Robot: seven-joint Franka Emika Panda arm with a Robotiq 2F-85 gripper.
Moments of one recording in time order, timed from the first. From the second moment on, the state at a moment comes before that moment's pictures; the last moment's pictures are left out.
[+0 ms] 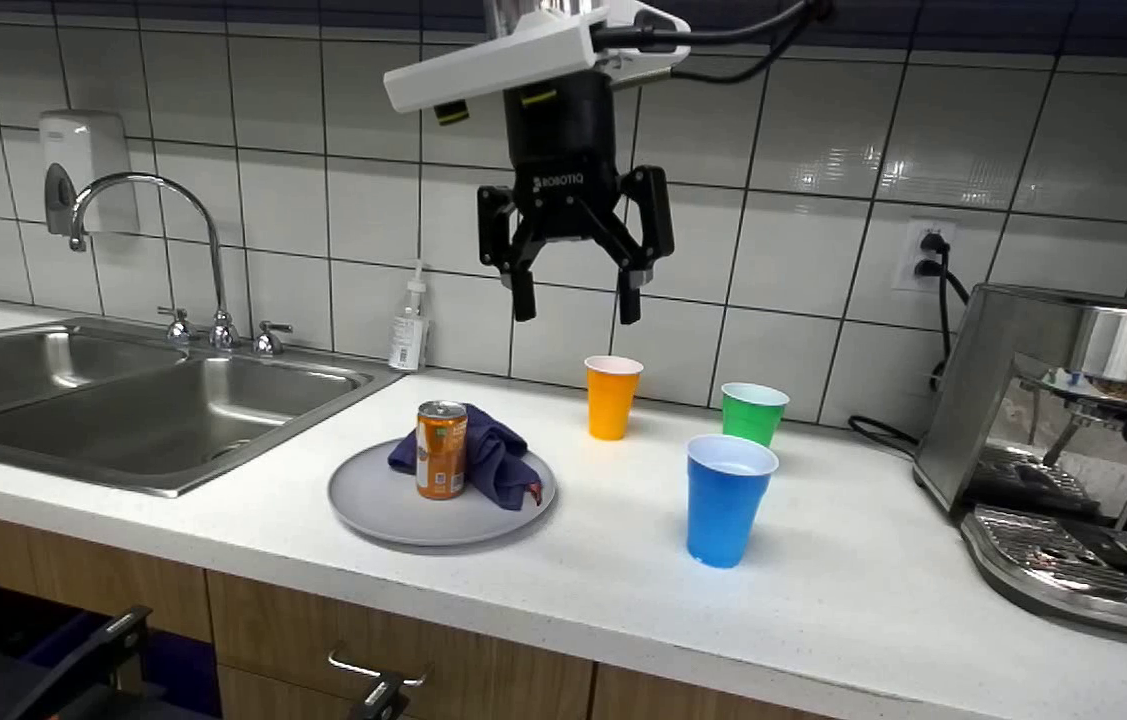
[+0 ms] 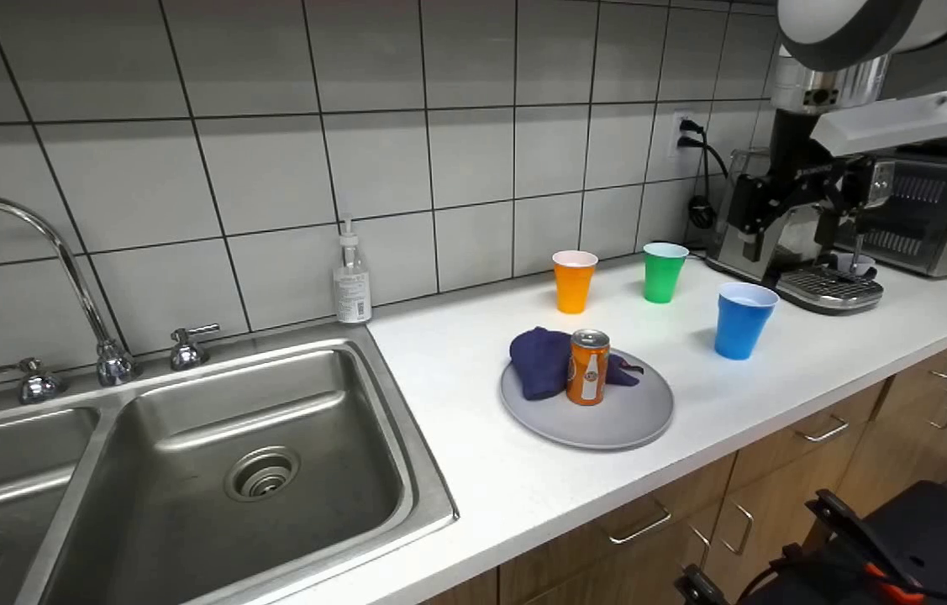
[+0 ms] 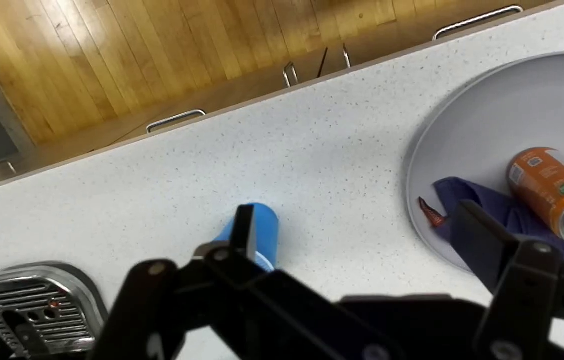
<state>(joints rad) -0.28 -0.42 -0.14 -2.66 -0.29 2.33 0.03</state>
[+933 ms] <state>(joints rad) -0.16 -0.26 -0.10 -2.64 -0.23 2.43 0.04</state>
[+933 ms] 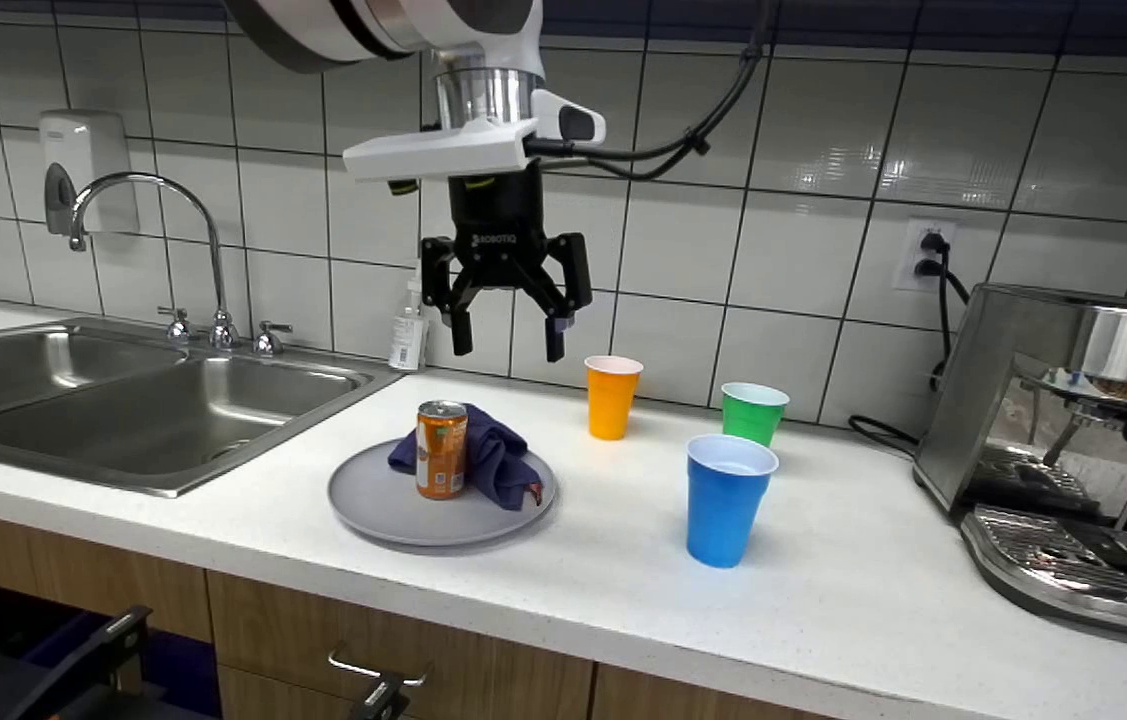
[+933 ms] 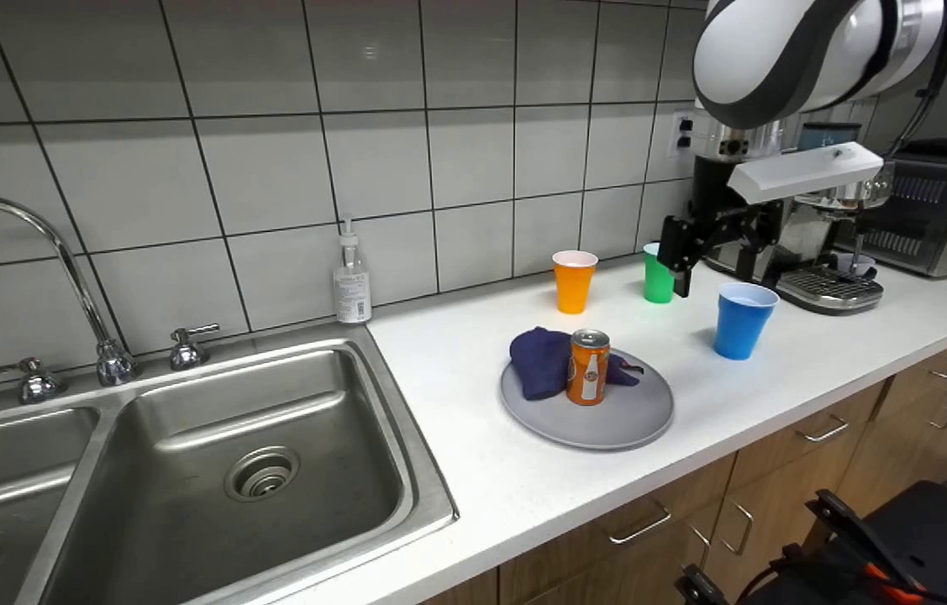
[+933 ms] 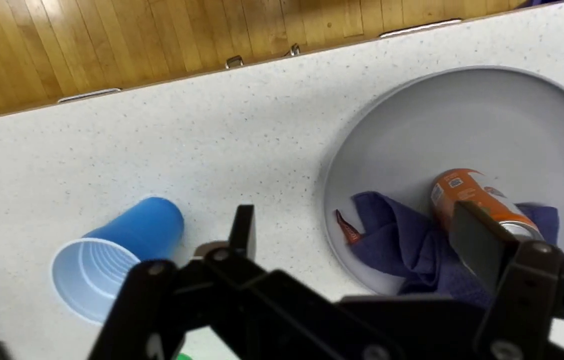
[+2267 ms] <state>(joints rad) -0.03 0.03 -0.05 -2.47 -0.06 2.44 0.07</state>
